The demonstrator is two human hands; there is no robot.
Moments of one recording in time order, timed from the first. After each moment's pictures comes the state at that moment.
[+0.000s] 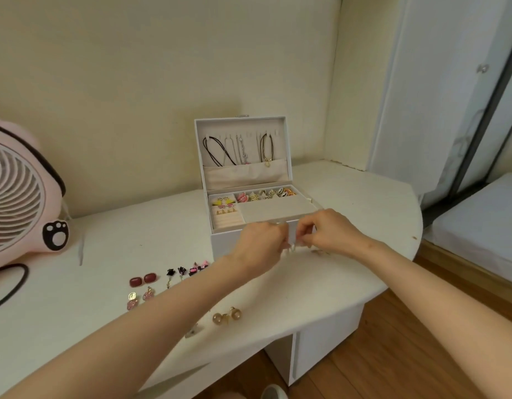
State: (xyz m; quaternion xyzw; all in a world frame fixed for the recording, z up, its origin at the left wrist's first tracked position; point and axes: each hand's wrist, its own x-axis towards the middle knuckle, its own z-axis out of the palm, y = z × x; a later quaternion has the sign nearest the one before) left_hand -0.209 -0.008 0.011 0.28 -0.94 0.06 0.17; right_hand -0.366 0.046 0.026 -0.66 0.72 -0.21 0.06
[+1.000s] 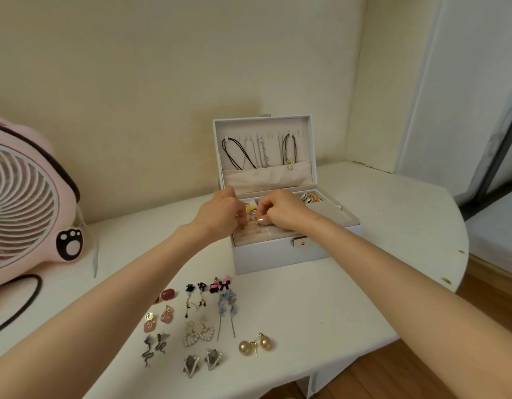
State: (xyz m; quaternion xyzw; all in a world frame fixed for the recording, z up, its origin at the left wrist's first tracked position) left_hand -0.143 -0.107 0.048 0.42 -0.90 -0.01 0.14; right_hand -0.295 -0.069 0.043 -0.66 0.69 -0.26 0.14
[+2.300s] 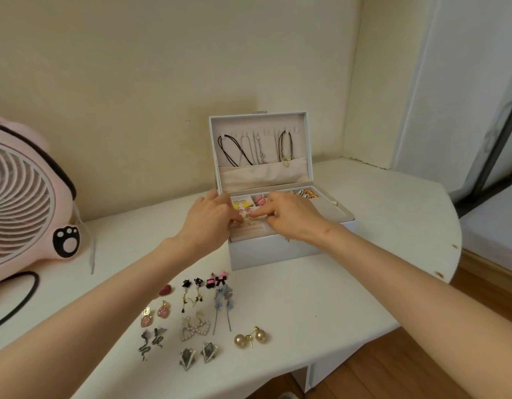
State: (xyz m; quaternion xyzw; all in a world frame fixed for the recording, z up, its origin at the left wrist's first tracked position) left_hand -0.128 -0.084 0.040 0.37 -0.91 0.14 0.15; right_hand -0.297 -0.031 0.043 -0.74 0.65 -0.18 -0.02
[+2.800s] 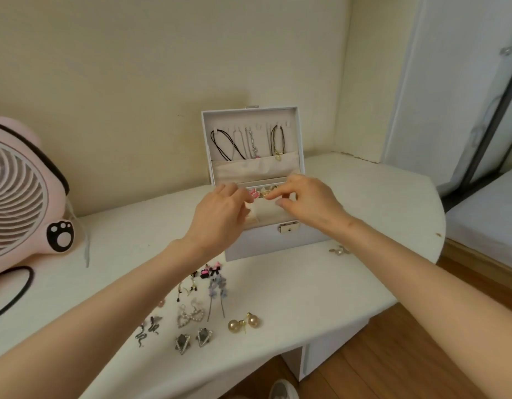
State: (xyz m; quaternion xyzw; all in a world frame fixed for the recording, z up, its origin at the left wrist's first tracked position) left_hand -0.143 -0.052 0.039 0.34 -0.89 0.08 0.30; right_hand -0.323 -0.002 0.049 -0.67 0.67 -0.32 -0.01
